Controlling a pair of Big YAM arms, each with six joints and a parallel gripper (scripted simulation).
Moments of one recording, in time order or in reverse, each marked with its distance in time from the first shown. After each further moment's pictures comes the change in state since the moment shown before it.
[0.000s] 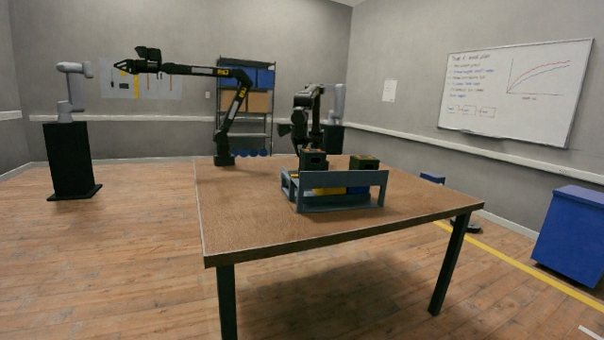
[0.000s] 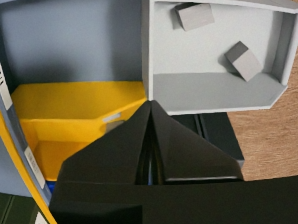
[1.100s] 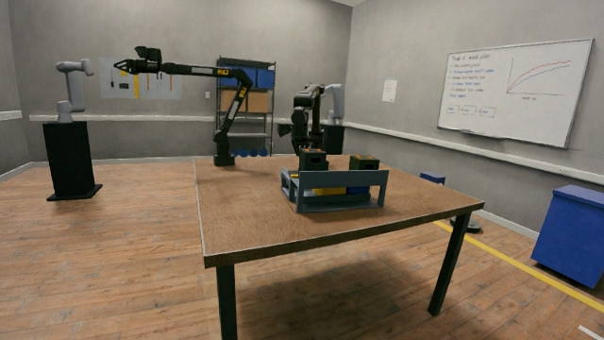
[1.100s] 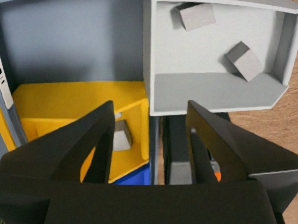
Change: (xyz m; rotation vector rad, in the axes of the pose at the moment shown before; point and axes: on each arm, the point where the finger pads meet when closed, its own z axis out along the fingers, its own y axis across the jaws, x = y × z) left arm 0.000 0.001 0.000 -0.003 -0.001 -0.001; right arm 0.000 0.000 0.000 0.000 0.000 0.000
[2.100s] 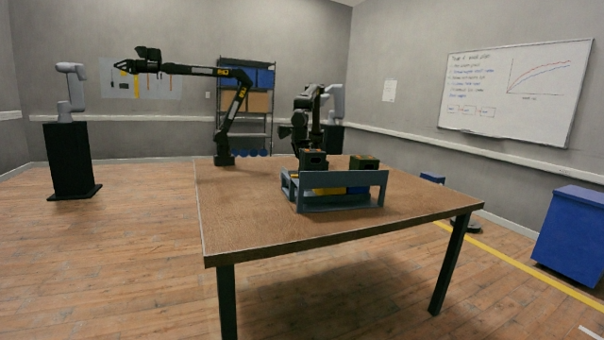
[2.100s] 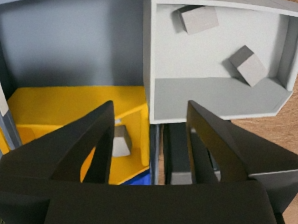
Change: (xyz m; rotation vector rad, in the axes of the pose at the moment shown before) left arm 0.000 0.000 0.011 -0.006 -0.003 0.000; right arm 0.000 0.000 0.000 0.000 0.000 0.000
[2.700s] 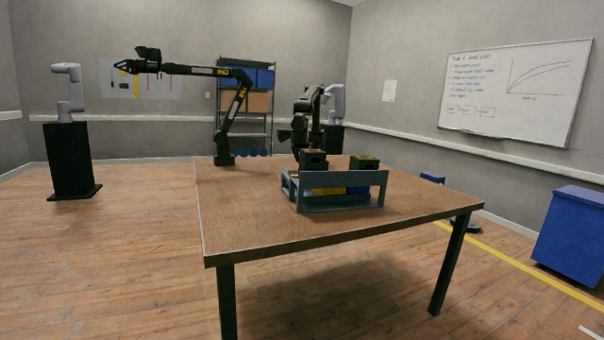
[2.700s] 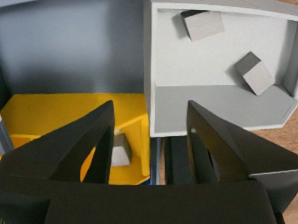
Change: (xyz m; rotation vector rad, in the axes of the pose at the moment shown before) left arm 0.000 0.000 0.016 -0.010 -0.005 0.000; right arm 0.000 0.000 0.000 0.000 0.000 0.000
